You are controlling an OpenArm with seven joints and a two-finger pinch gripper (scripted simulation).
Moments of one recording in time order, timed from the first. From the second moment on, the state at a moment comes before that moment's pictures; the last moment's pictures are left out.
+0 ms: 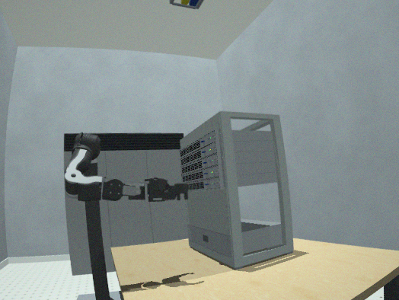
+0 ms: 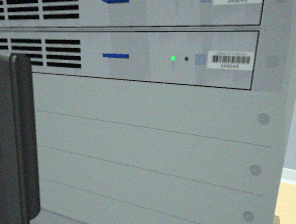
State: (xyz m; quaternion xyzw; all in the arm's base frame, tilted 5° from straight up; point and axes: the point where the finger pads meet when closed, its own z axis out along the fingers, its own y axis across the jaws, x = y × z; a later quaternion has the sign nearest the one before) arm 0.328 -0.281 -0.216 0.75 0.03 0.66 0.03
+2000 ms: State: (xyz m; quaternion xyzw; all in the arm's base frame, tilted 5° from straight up) arm 0.338 -0.282 -0.192 0.73 0.03 0.69 0.01
